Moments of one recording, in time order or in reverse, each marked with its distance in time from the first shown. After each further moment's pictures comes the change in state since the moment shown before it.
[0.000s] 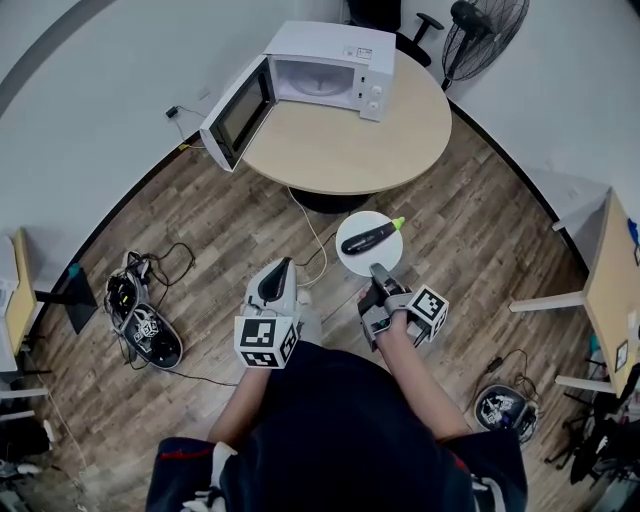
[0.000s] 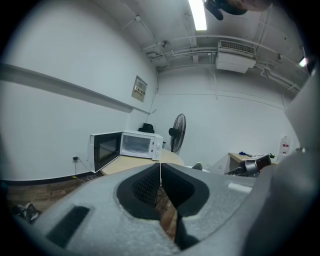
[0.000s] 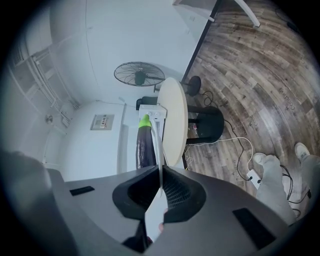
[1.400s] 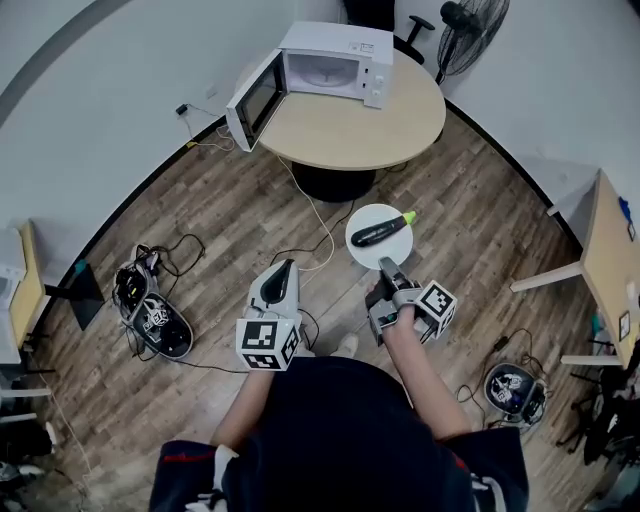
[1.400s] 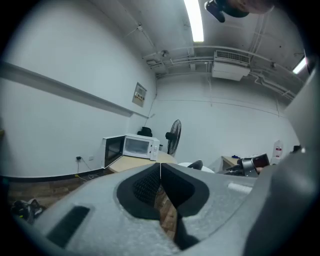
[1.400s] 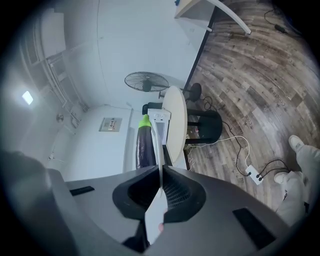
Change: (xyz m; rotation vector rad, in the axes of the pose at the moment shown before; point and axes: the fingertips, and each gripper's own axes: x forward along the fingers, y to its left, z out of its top) left arm -0.150 -0.005 -0.001 -0.014 -0.037 -0.029; right arm -0.102 0.011 -0.090 -0.024 -0.081 0.039
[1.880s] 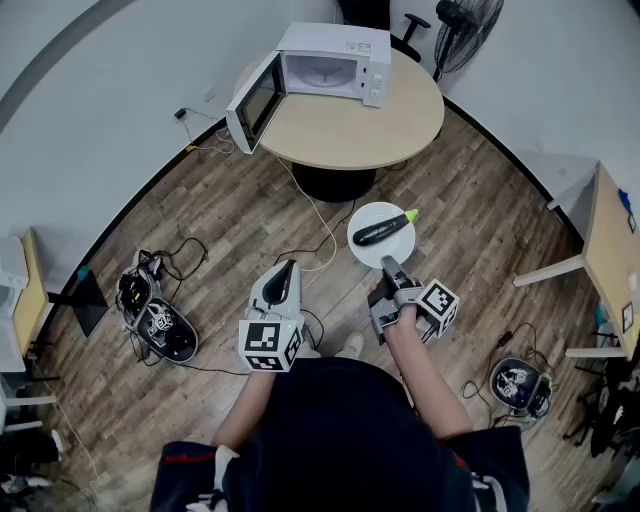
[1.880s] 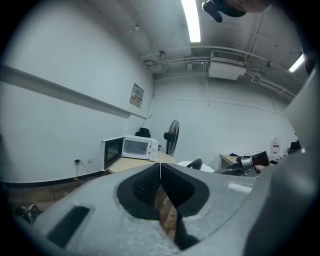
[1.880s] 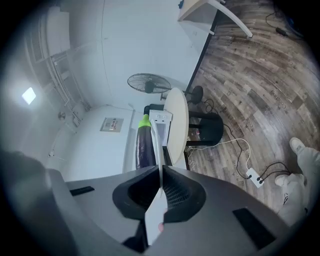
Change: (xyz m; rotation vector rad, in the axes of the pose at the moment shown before) left arm -0.003 0.006 0.004 0.026 0.001 -0.020; right arm 0.000 0.005 -0.006 -0.032 -0.026 -0.002
